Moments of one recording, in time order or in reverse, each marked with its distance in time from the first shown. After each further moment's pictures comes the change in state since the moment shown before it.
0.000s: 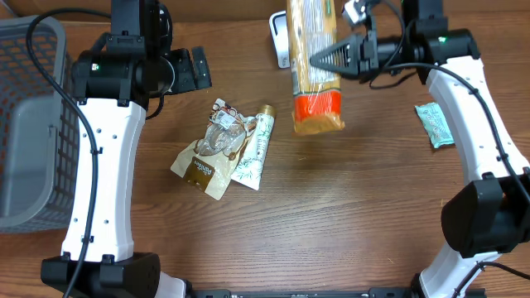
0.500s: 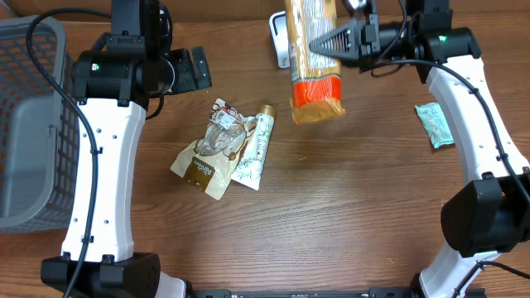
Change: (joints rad) left arm 0.000 0.000 0.000 -0.001 0.000 0.000; right arm 0.006 0.001 0.005 0.335 -0.017 0.296
